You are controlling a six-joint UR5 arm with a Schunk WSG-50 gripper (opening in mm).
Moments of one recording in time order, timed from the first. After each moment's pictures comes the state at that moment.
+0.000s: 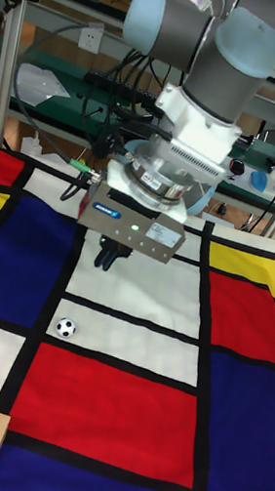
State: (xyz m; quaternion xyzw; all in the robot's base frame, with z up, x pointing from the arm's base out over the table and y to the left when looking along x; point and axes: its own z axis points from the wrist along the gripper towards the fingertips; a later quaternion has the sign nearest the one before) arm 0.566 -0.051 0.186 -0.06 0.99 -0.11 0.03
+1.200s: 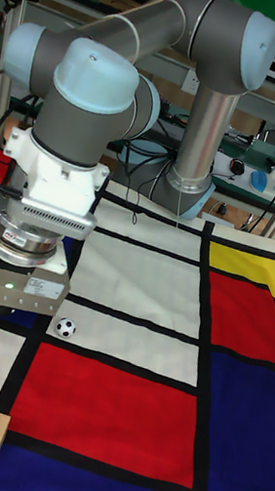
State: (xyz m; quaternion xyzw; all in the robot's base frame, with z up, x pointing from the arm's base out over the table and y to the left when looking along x) arm 0.686 -0.174 0.127 -0.14 0.98 -0.10 0.05
